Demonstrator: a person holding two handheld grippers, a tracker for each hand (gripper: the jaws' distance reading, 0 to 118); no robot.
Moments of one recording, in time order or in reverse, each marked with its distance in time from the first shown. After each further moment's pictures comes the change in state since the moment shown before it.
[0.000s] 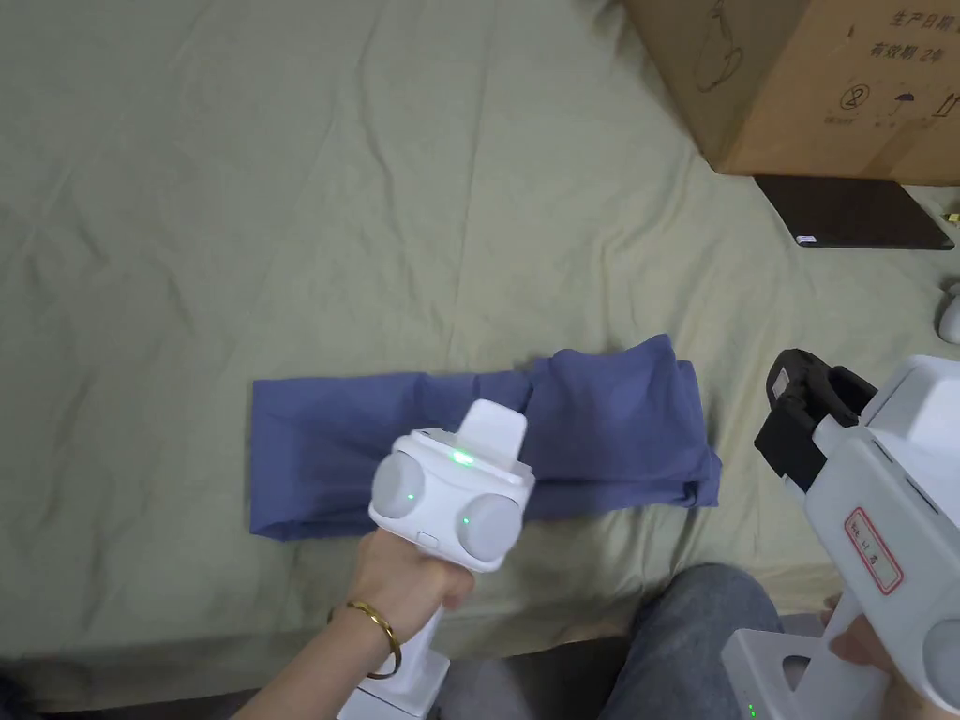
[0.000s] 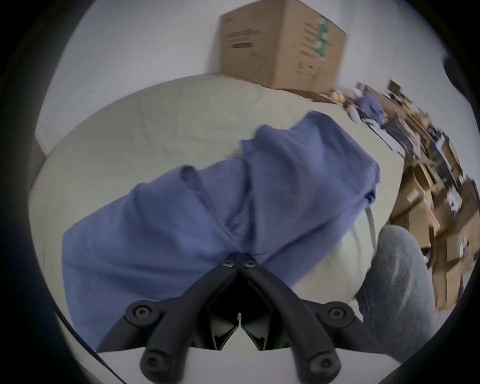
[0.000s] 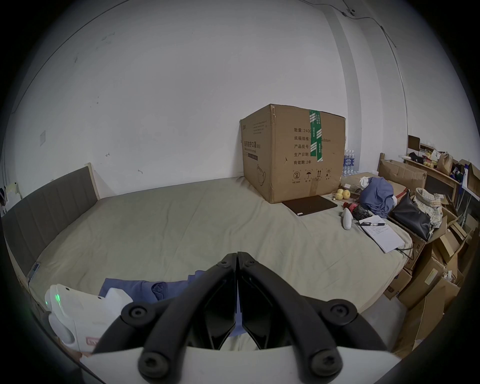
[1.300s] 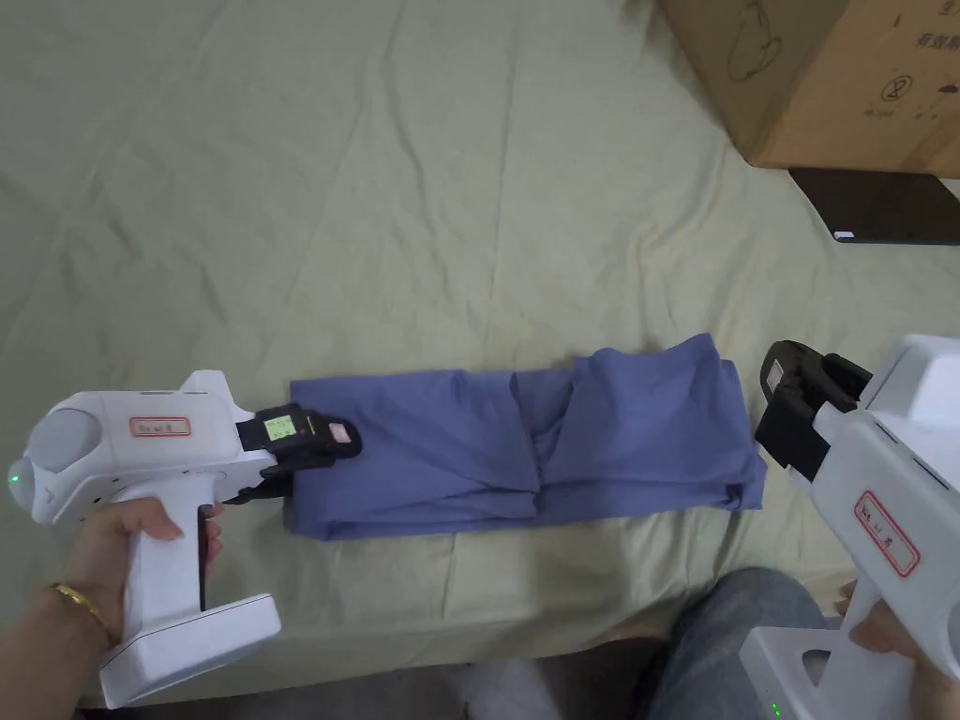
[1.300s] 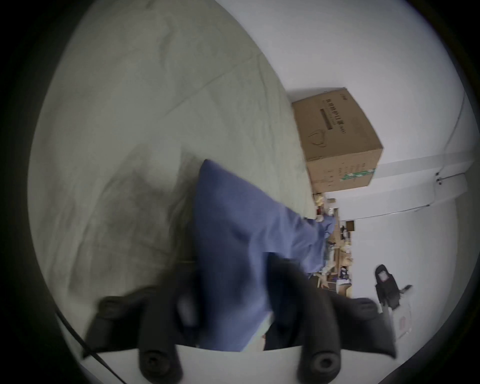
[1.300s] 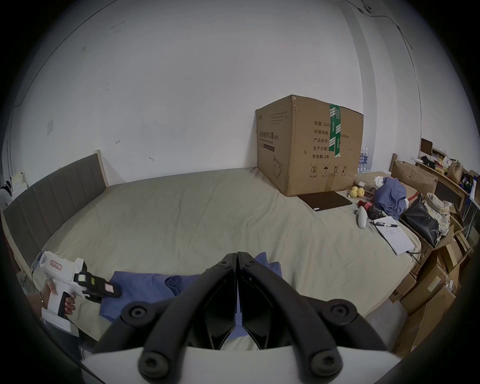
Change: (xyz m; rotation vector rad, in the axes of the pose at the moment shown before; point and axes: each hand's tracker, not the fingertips) left arm -0.264 -0.066 0.027 -0.016 -0.501 0.963; right arm -0.029 0.007 -0.022 -0.067 0.057 0.045
